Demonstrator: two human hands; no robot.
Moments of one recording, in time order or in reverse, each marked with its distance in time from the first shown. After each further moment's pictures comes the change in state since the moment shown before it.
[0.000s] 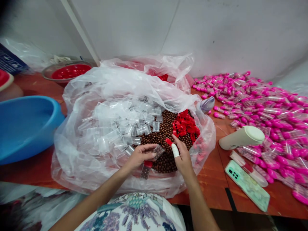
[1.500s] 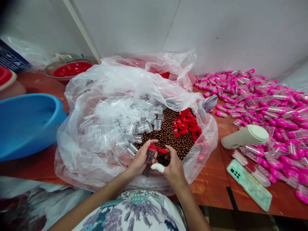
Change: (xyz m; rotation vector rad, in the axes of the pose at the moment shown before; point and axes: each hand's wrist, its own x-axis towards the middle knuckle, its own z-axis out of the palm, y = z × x) left_hand -0.008 -0.004 0.023 -0.221 0.060 0.058; right_hand -0.039 -0.002 0.034 -0.107 -0.082 -0.008
